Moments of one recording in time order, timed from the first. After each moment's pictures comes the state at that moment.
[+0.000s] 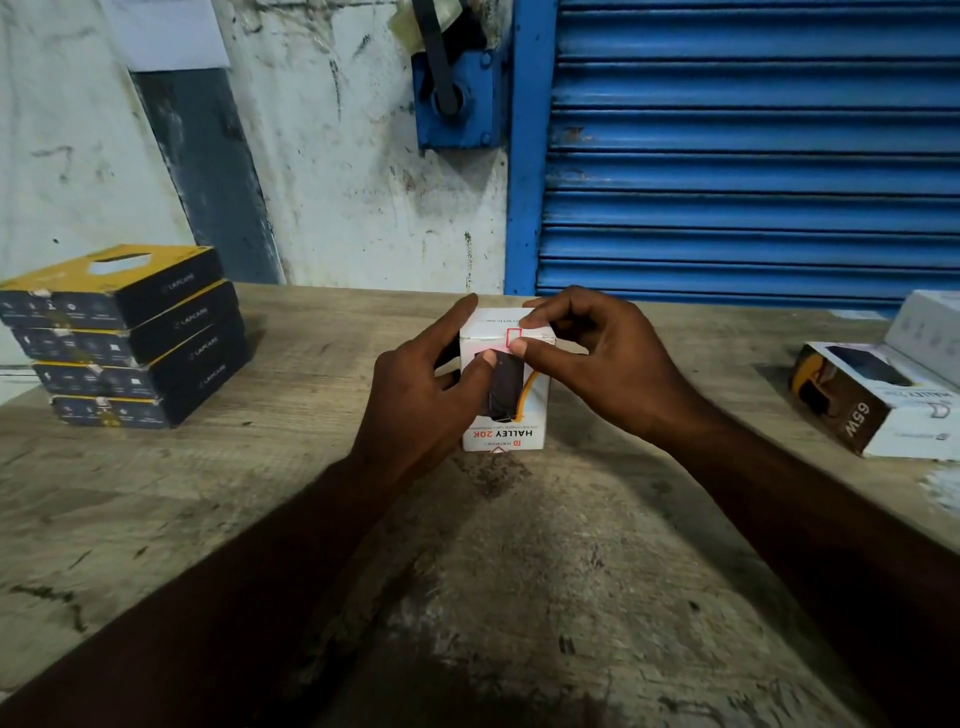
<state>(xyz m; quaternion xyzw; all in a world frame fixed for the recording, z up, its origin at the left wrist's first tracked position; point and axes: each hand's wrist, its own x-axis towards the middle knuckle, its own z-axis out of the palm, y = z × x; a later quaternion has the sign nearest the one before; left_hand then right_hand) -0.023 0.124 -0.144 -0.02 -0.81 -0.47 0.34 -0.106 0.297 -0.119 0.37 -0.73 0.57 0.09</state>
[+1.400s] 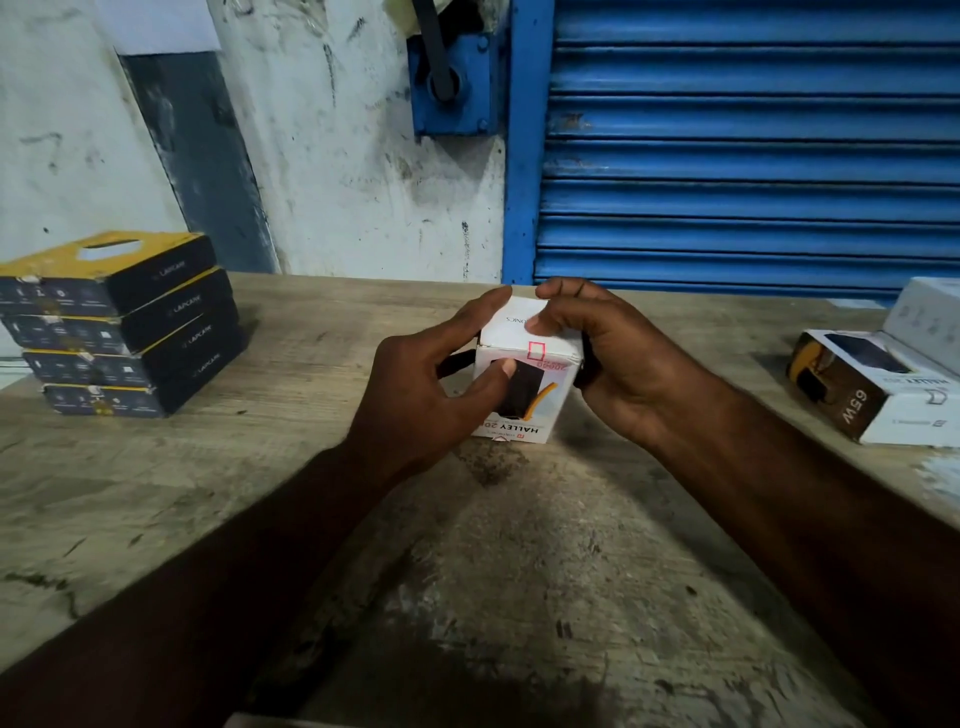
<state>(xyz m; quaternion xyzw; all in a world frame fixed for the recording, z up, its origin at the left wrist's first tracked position) -0.008 0.129 -0.138 -0.14 -0.81 -0.46 0.35 -0.084 0.284 -0.098 0.17 -0.59 0.77 -0.16</state>
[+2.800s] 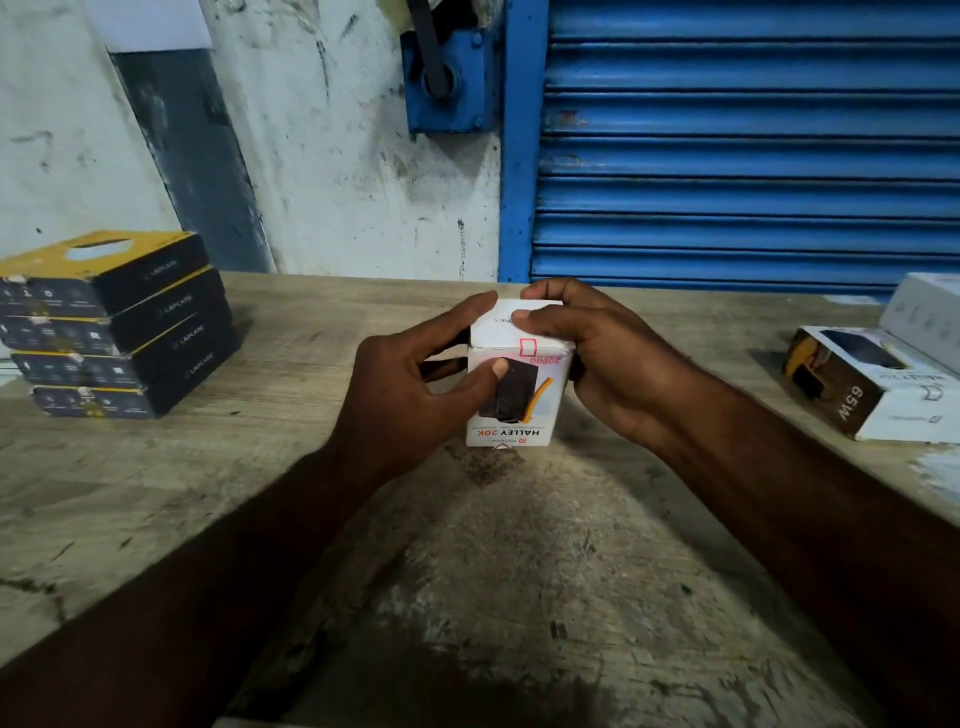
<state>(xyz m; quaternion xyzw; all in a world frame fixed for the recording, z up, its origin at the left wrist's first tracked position) -0.009 0.123 -0.142 -0.13 -0.79 -0.48 0.35 -0.085 0.287 -0.103 0.21 -0.63 0.73 -0.16</state>
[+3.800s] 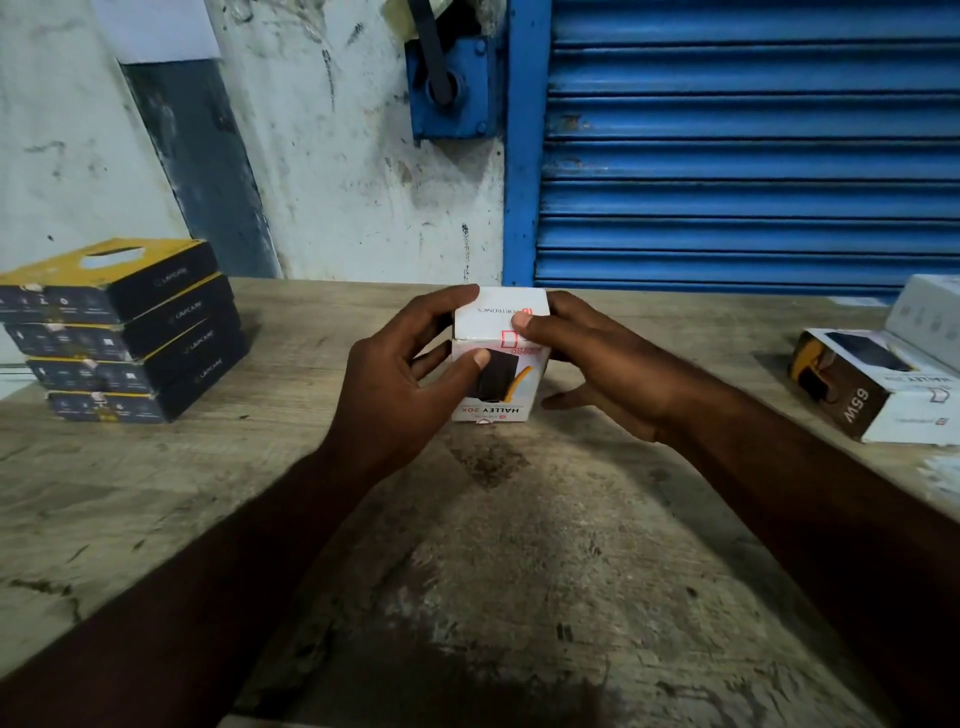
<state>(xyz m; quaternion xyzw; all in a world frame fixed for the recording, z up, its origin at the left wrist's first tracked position) -0.013 0.114 -0.144 -0.11 -0.77 -0.53 0.34 -0.081 0.296 -0.102 0.28 -0.73 0.60 -0.16</state>
